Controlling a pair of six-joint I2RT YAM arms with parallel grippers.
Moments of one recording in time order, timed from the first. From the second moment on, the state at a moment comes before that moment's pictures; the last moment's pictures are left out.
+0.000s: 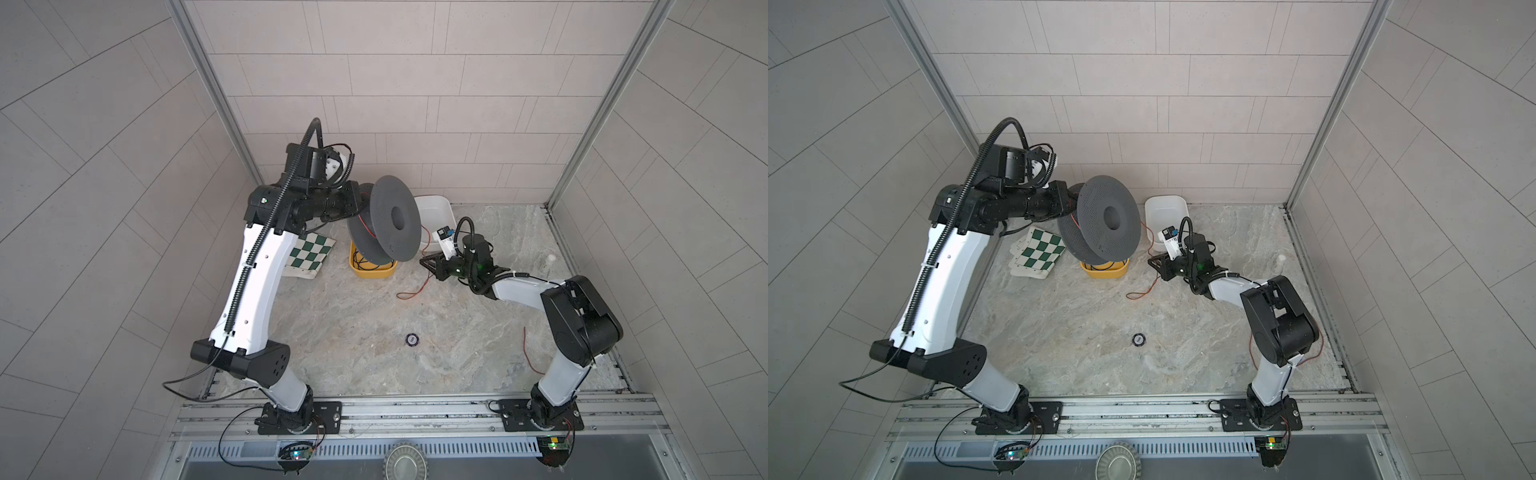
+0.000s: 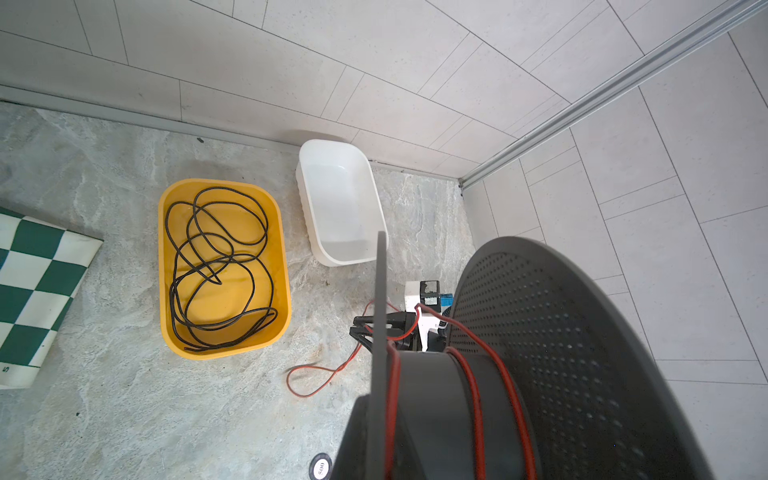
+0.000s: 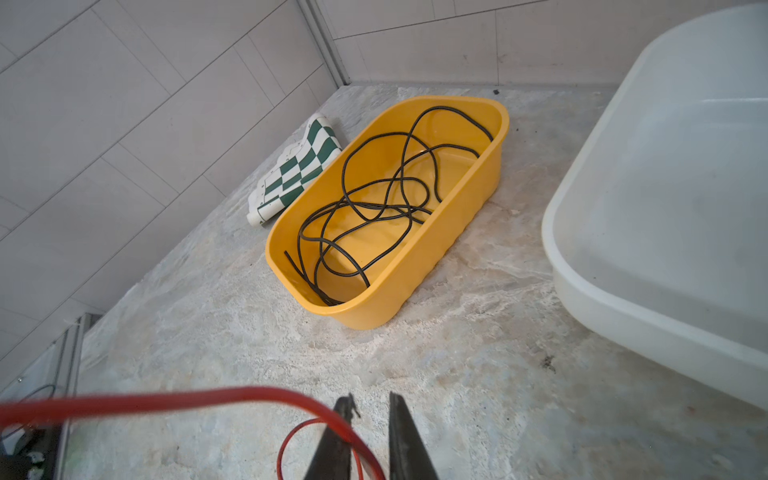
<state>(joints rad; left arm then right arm) -0.27 1.61 2.17 -1.19 0.34 -0.49 0.37 1.74 0.94 0.37 -0.54 0.19</state>
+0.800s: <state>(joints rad) -0.20 1.58 1.91 -0.91 -0.05 -0.73 0.74 1.53 1.04 -0.23 0.03 -0.16</state>
